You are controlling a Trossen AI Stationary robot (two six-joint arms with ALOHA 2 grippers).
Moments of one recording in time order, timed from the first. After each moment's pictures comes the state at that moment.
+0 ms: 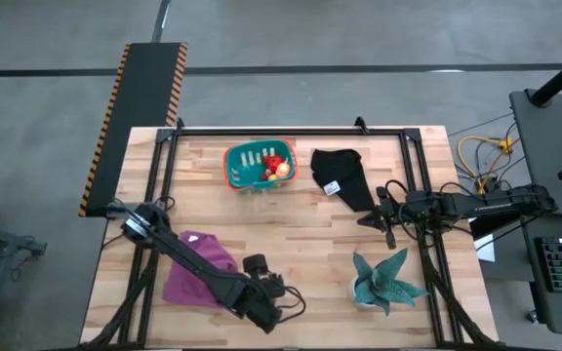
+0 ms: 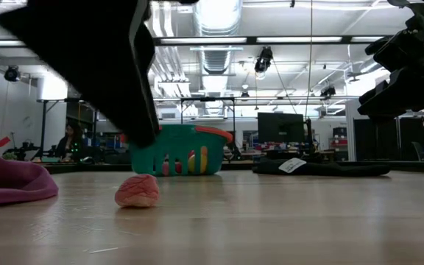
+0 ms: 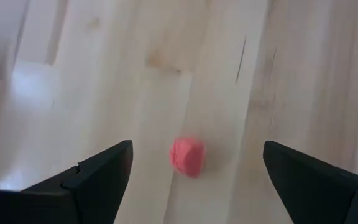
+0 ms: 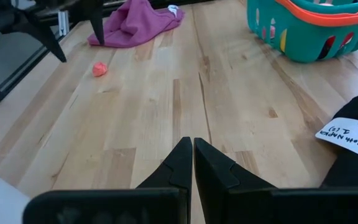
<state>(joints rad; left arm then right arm) -0.60 2.04 1.60 -0.84 -0.41 -0.73 0.06 0.34 0.05 -0.09 -0.02 0.16</state>
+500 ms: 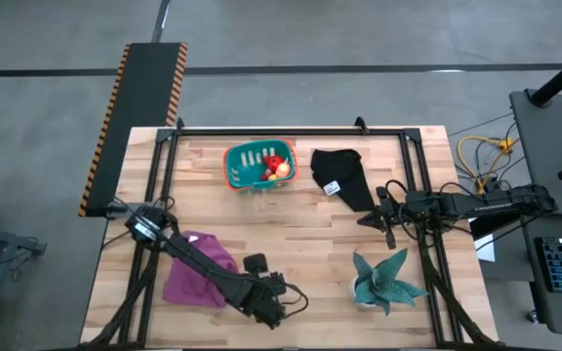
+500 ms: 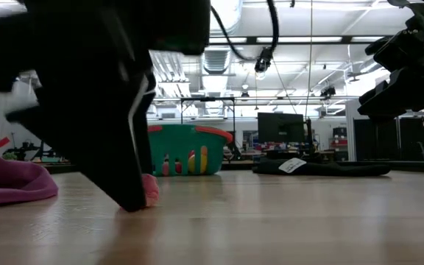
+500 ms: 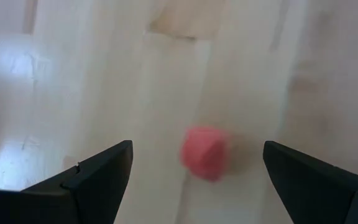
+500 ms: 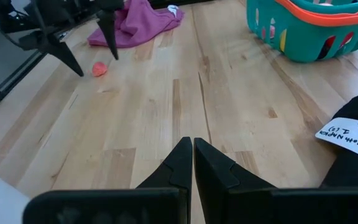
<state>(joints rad) -0.57 2.12 1.59 -0.85 -0.37 -0.73 0.06 0.34 0.05 -0.09 -0.02 0.16</state>
